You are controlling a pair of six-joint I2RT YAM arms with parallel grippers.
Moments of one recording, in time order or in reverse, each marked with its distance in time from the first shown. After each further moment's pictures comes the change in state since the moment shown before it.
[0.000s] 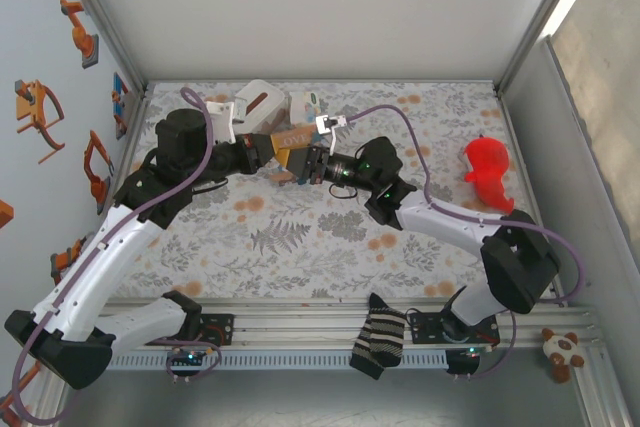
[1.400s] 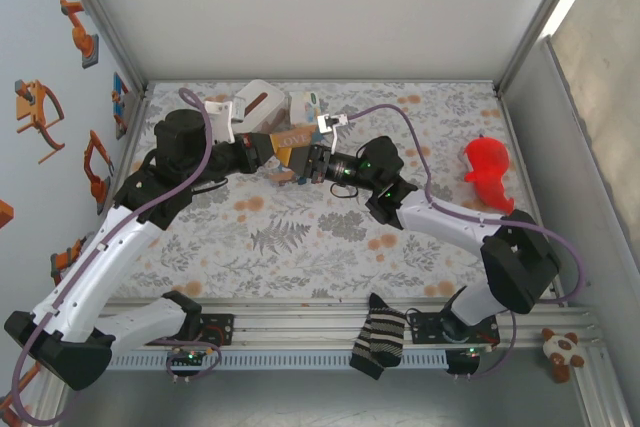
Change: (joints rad) left arm 0.000 -0.006 -0.006 0.014 -0.008 -0.008; right arm -0.006 0.003 -0.002 0.006 -0.014 0.049
